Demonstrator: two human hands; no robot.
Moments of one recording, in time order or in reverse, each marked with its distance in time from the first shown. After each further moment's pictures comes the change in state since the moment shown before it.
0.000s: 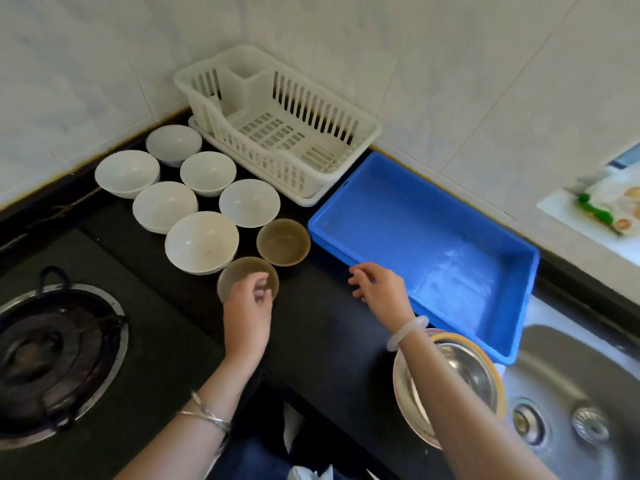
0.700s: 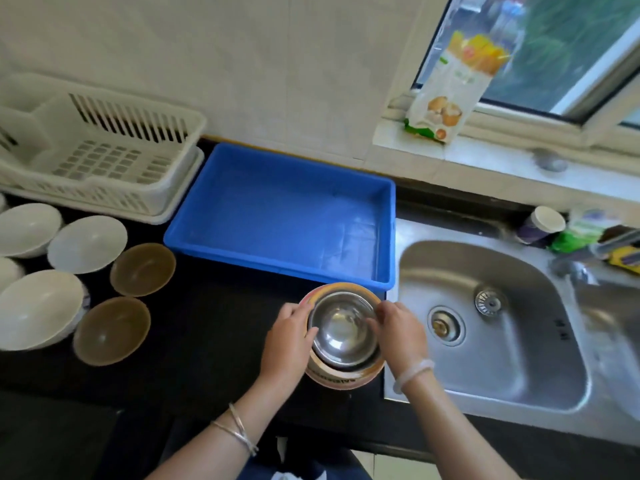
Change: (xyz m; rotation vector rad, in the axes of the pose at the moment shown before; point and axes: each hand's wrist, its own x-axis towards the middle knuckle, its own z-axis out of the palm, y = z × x) left_hand -0.123 0.064 0.149 0.303 -0.653 0.453; right_hand -0.130 0.149 -0.121 -0.483 0.387 0.293
